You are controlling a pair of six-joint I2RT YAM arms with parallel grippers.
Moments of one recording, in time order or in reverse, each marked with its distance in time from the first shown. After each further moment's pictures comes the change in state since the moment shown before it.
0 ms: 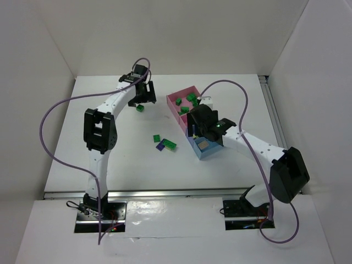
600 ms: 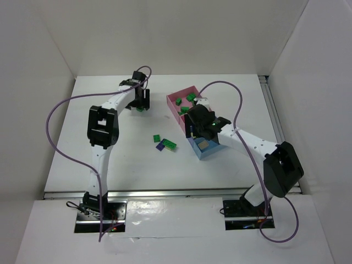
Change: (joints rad) left arm 0.050 0.159 0.000 0.075 -0.061 0.217; right arm 0.000 0.076 0.025 0.000 -0.026 -0.008
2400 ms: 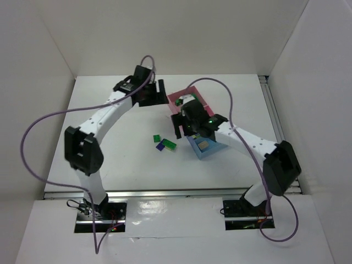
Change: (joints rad) left arm -0.212 -0.492 -0.256 0.064 0.244 -0.198; right arm 0.016 -0.014 0.067 0.031 -0.241 -0.149
